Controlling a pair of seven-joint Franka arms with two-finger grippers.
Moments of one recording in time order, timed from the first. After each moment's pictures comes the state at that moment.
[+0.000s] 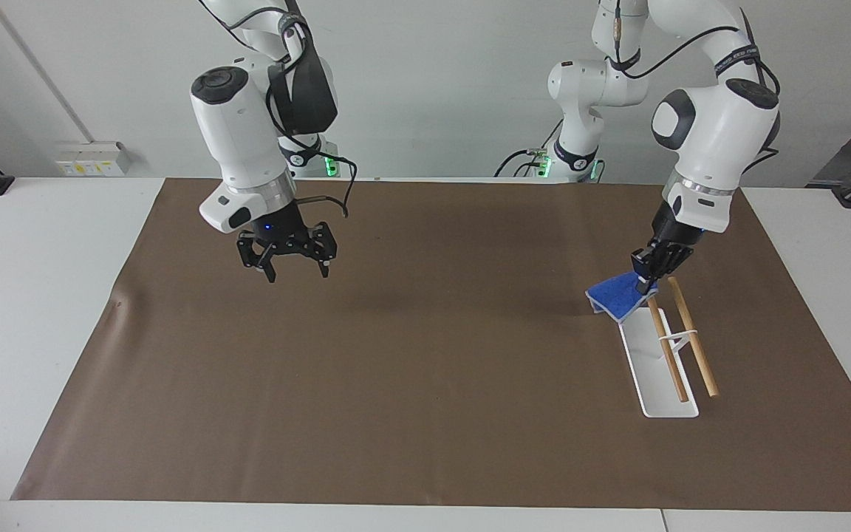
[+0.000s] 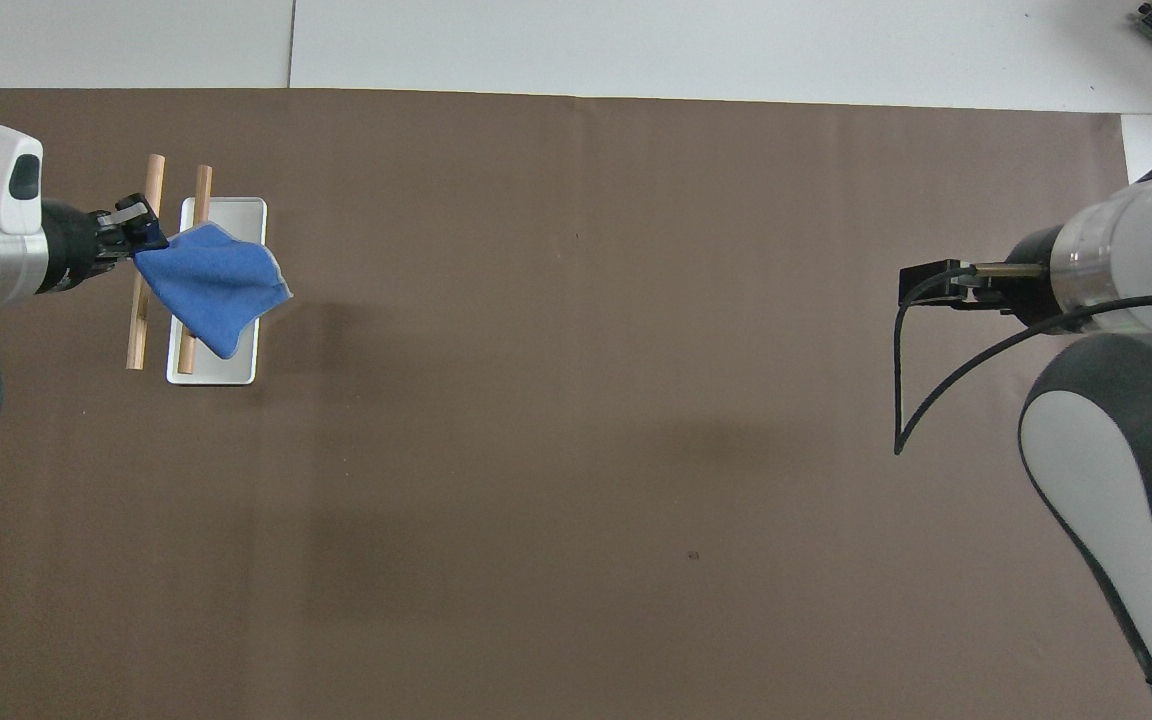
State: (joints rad) left arm -0.05 0.06 0.01 -1.92 -0.17 2.34 -0.43; right arm 0.00 -0.02 0.07 -1.76 0.03 1.88 0.16
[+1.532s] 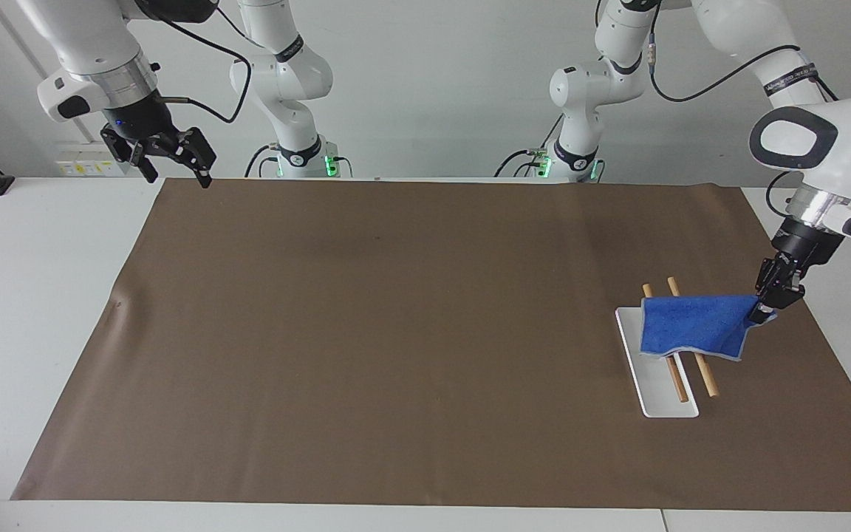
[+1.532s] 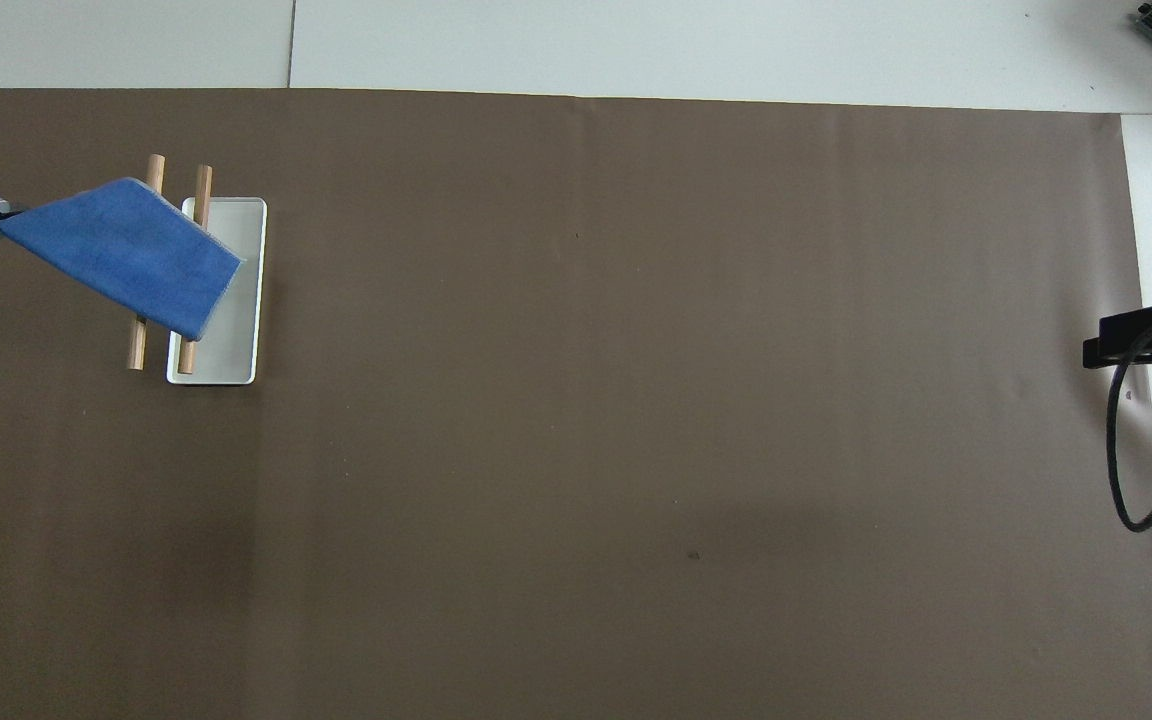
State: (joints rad) left arm 0.18 0.14 0.01 -1.84 -0.44 2.34 -0.64; right arm 0.03 -0.07 -0.11 -1.60 0.01 1.52 0.08
